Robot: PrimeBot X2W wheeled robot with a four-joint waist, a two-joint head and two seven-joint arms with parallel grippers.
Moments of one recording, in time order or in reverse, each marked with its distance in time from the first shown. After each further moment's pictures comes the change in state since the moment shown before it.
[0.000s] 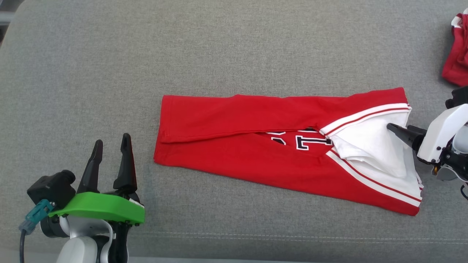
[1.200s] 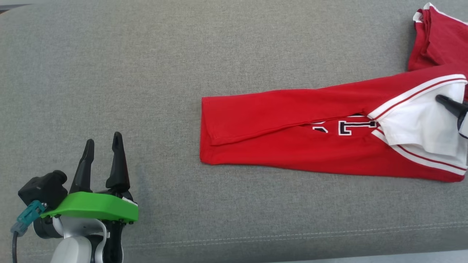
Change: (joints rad) left arm 0.000 -0.002 0.030 0.002 0.000 0.000 -0.008; right arm -0.081 -0.140 0.003 -0.029 -0.027 0.011 -0.010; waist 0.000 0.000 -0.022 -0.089
